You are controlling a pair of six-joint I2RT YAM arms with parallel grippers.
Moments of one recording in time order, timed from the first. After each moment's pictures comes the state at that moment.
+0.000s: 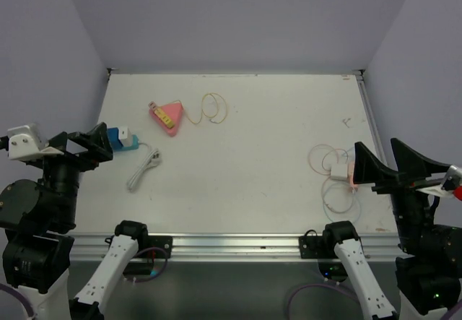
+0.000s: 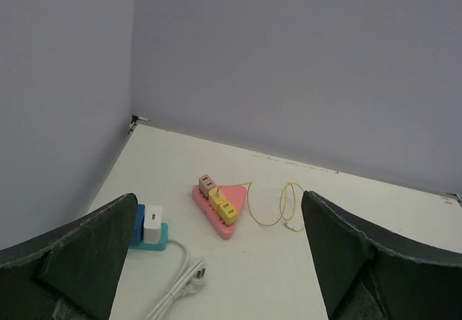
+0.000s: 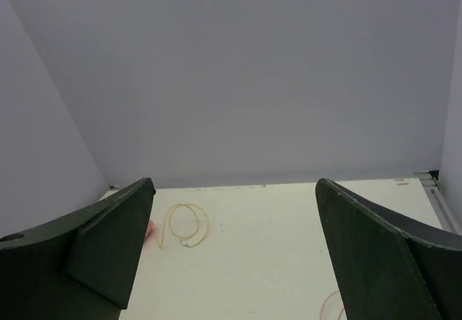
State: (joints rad) left arm -0.17 0.53 1.43 -0.79 -0.30 -0.23; right arm 0.17 0.30 1.22 -0.55 0.03 0.26
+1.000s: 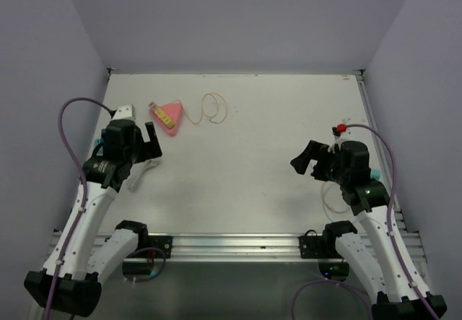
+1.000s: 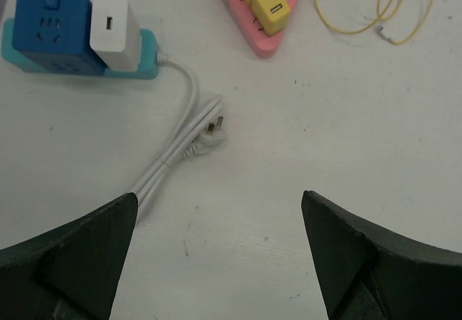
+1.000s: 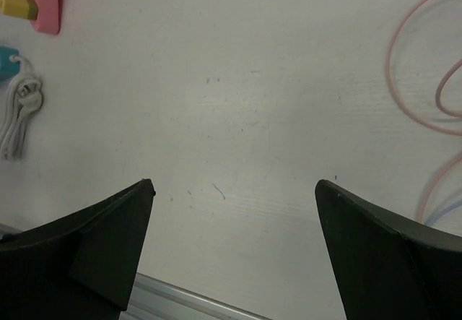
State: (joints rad) left arm -0.18 0.80 0.94 -0.79 -0.23 -0.33; right arm 0.17 0.67 0.72 -0.65 -0.17 0.47
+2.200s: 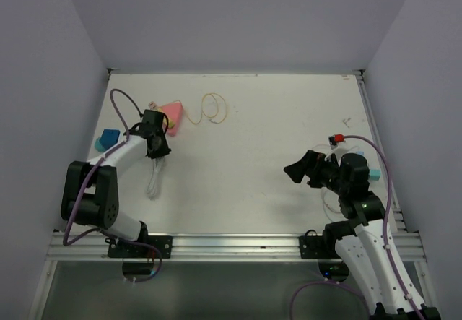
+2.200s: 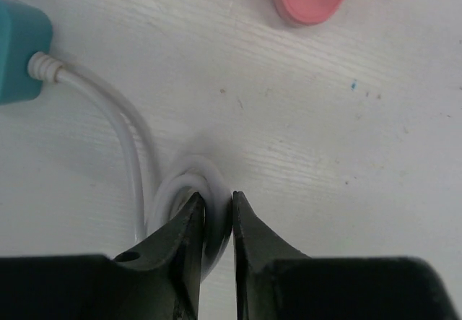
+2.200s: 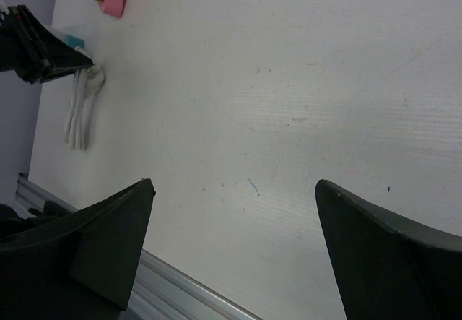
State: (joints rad) left arm -0.15 1.53 0.89 -0.43 -0.20 -0.46; right arm 0.17 0.52 0.51 -0.50 -0.36 0.53
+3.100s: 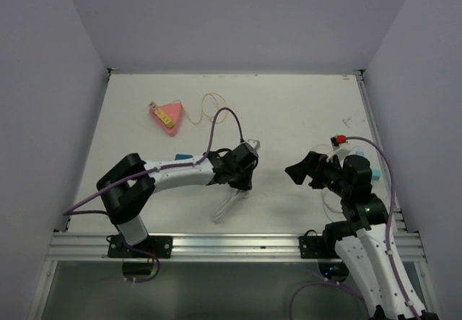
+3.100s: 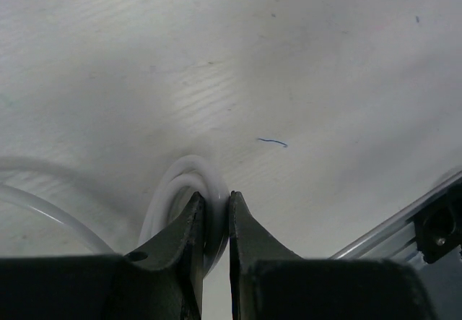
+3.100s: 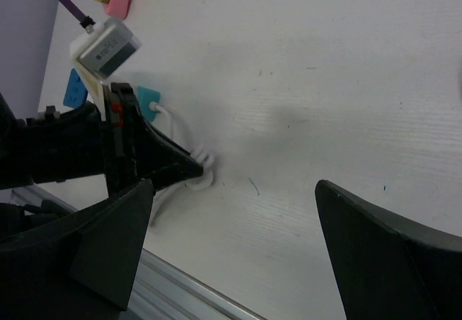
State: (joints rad) left arm -0.97 1.69 1.06 -0.36 -0.03 -0.70; right arm 0.17 0.48 0.53 -0.53 -0.35 0.51
